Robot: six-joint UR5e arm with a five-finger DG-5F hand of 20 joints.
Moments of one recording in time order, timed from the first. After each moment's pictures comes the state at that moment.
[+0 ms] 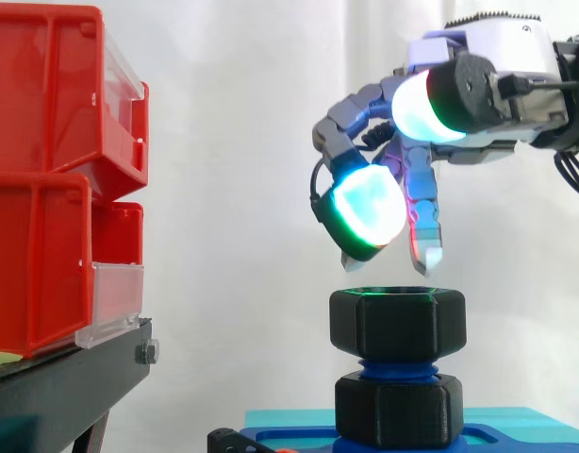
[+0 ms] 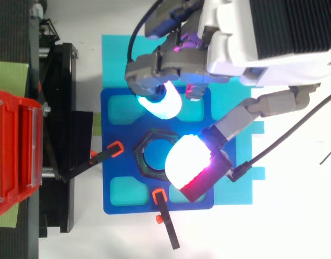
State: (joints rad) arm 0.03 -2.20 -1.05 -3.02 -1.74 -1.29
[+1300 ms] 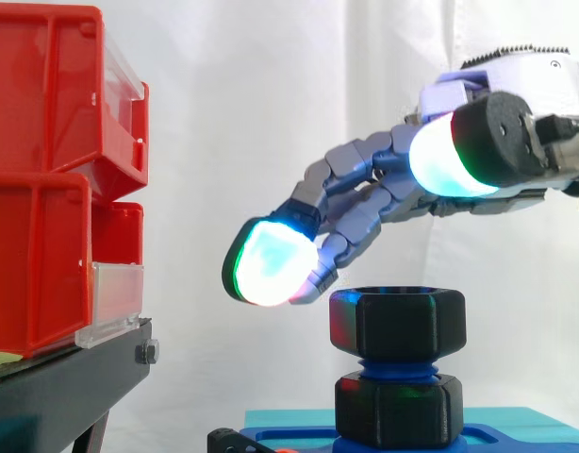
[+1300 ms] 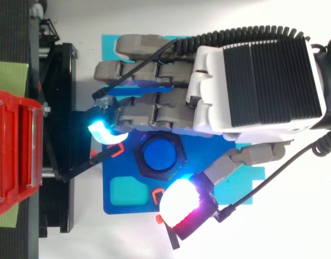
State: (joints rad) arm 0.11 -2.20 -1.15 -2.97 -1.66 -1.26
